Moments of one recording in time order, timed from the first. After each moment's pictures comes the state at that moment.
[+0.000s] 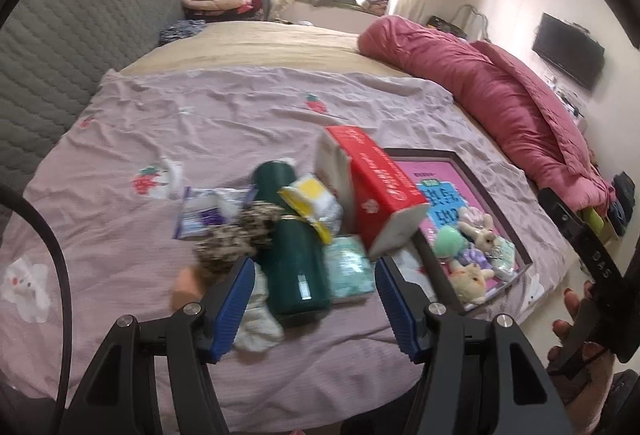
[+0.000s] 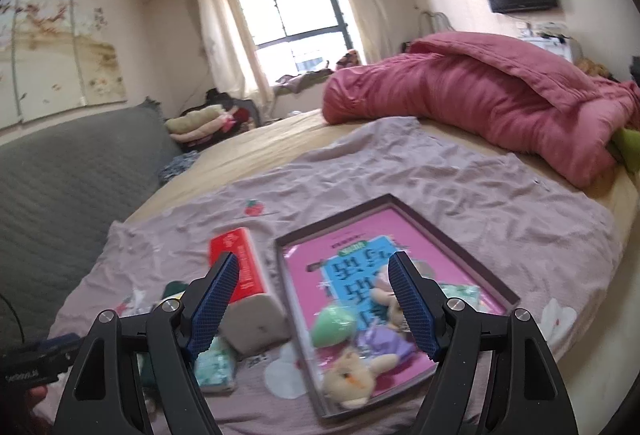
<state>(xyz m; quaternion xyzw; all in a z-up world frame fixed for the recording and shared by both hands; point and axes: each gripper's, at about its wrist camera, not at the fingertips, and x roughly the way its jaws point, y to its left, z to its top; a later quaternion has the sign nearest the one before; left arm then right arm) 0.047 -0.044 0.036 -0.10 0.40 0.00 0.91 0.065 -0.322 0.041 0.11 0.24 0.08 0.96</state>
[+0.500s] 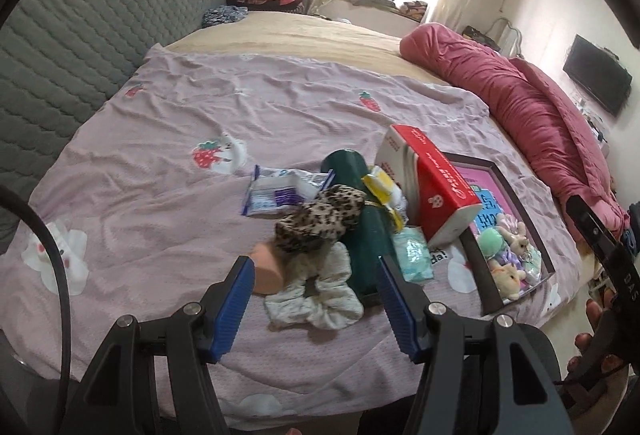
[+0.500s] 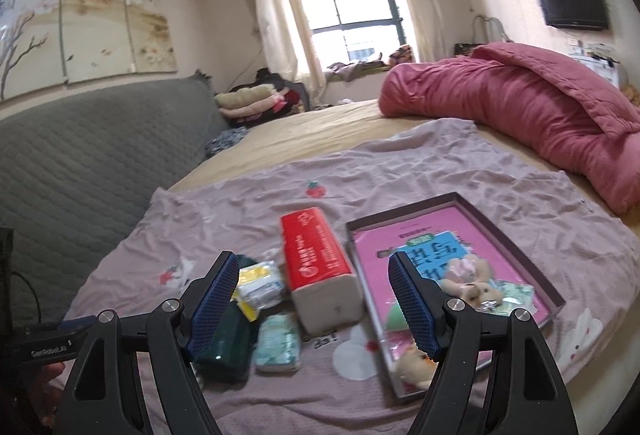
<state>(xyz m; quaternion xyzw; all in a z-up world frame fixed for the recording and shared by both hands) 0.016 0.026 0.025 -0.13 0.41 0.05 0.90 0.044 -0.253 0.054 0.07 0.25 0.16 0.95</state>
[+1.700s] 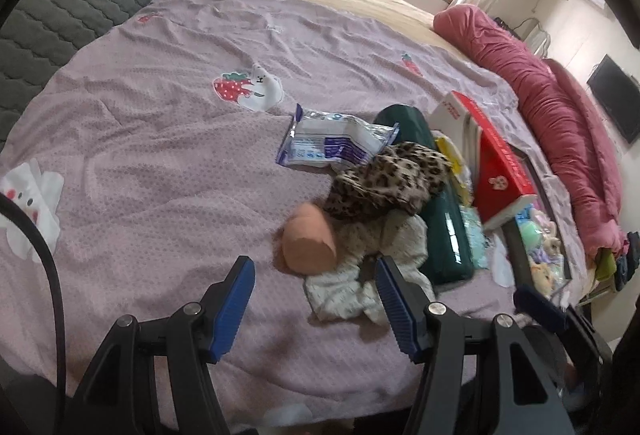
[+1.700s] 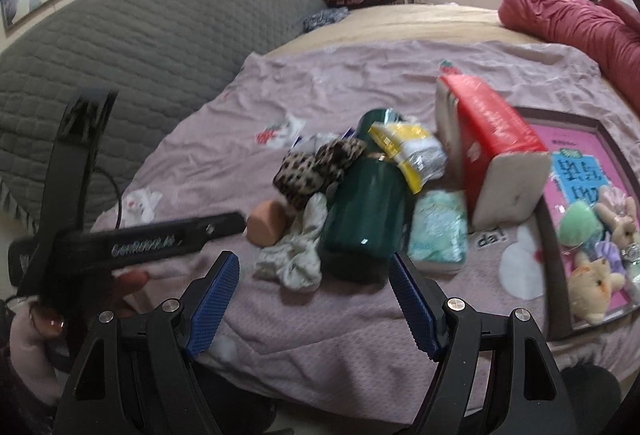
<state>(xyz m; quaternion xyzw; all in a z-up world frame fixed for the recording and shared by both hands) 0.039 0.076 -0.047 -0.20 0.47 0.06 0.86 0.034 -0.125 -0.027 -0.01 0.42 0.33 0.85</state>
